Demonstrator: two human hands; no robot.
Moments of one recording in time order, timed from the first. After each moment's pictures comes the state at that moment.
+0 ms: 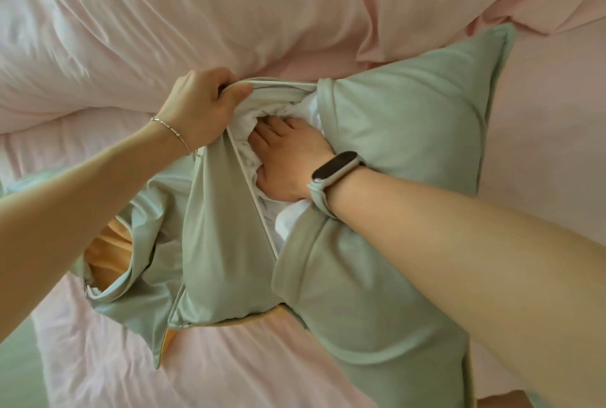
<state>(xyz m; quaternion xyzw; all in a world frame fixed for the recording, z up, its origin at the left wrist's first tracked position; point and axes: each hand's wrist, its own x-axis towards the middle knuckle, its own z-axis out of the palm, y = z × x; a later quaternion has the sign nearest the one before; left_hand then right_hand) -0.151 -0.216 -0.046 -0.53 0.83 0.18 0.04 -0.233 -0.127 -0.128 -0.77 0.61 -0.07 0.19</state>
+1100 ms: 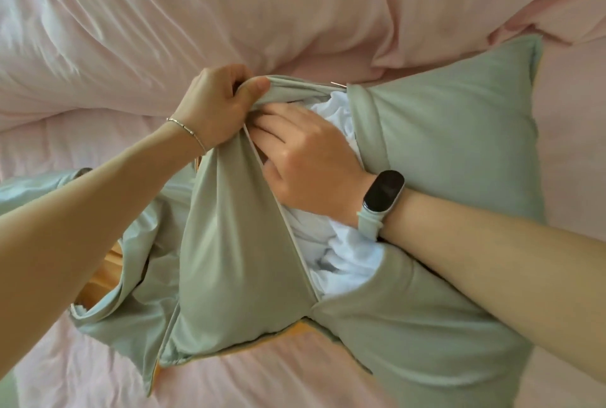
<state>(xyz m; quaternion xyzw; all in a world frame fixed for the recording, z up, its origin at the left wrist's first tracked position) -0.146 -0.236 -0.073 -0.51 0.83 0.24 -0.02 -0.228 -0.132 -0.130 -0.71 0.60 -0.35 0.12</state>
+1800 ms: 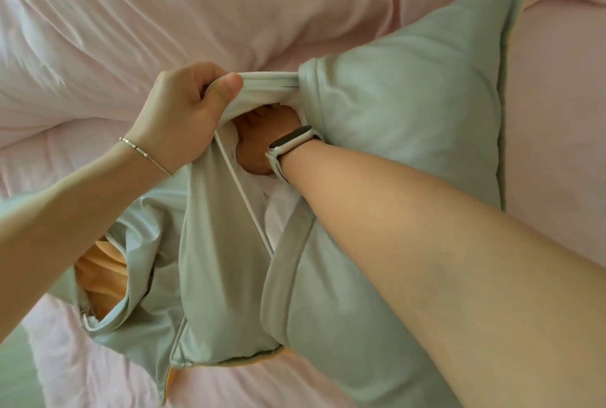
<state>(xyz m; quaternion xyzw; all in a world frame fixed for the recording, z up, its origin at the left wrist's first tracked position) -0.136 -0.236 -0.065 -0.49 0.84 0.23 -0.03 -0.206 -0.203 -0.182 -0.69 0.64 -0.10 0.32</state>
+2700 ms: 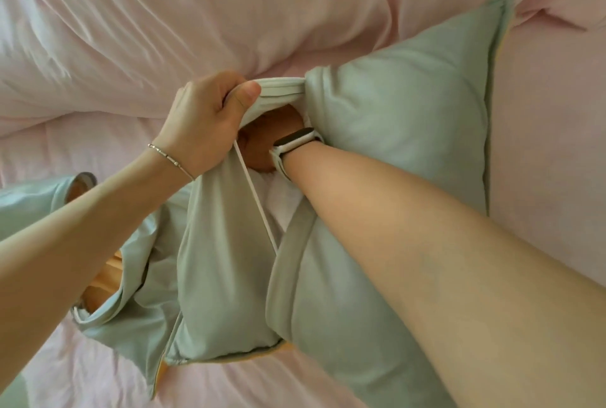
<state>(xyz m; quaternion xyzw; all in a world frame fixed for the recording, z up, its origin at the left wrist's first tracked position) -0.143 -0.215 -0.062 -0.48 0.85 0.22 -0.04 -0.209 -0.201 -0.180 -0.70 0.64 -0.13 0.28</state>
